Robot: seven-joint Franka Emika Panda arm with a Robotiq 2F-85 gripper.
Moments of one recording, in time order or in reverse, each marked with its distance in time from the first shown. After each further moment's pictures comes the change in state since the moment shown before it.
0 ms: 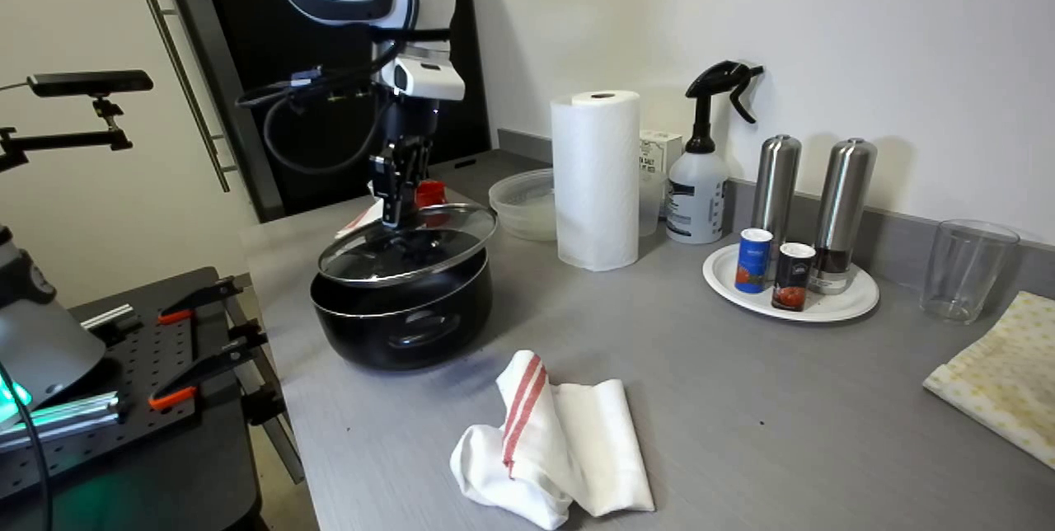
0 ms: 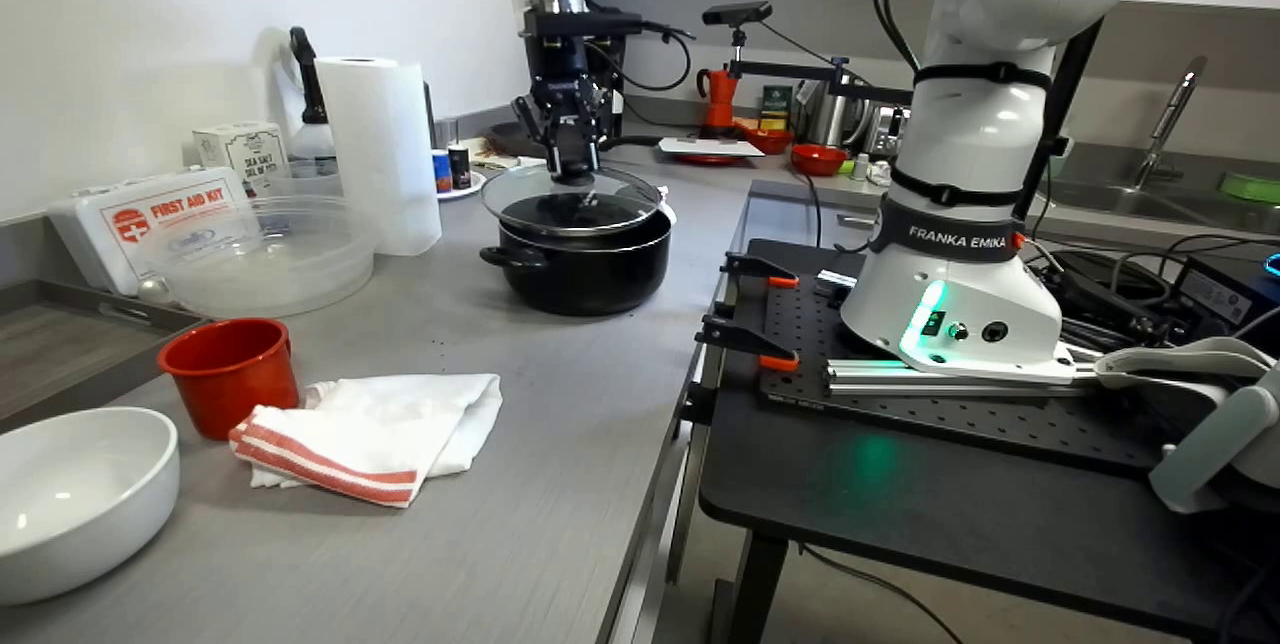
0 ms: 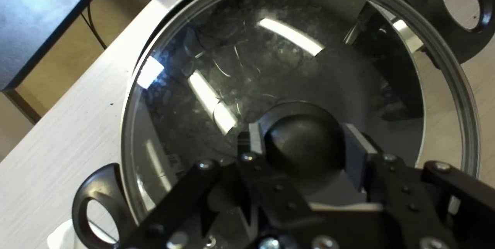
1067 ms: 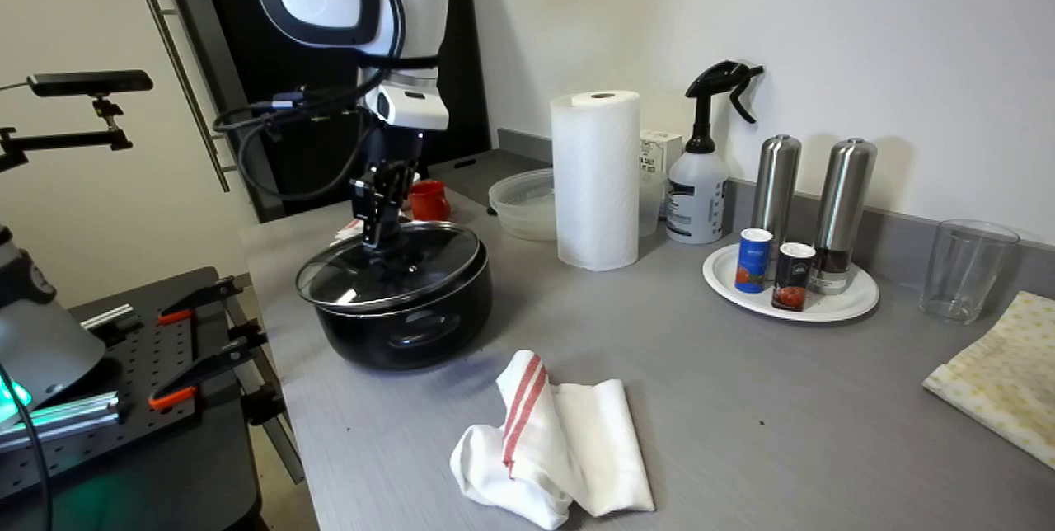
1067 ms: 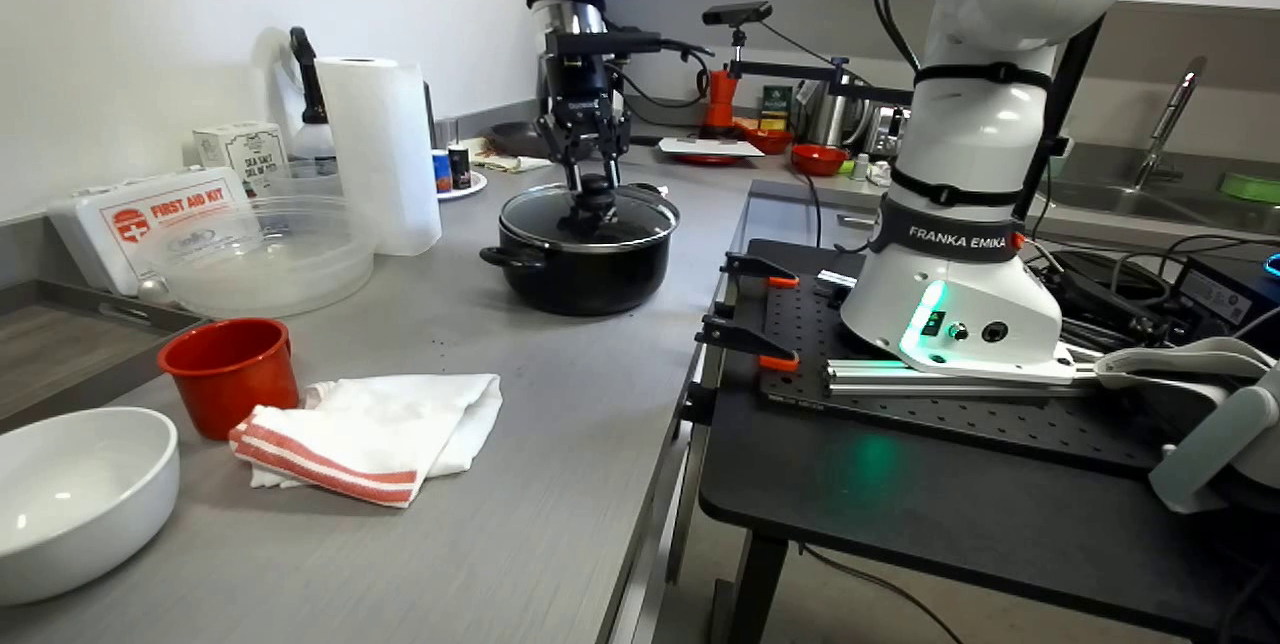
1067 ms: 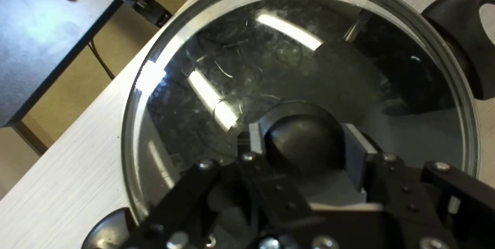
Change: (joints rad) arm -0.014 0.002 -0.010 -0.065 0.038 0.017 -0.034
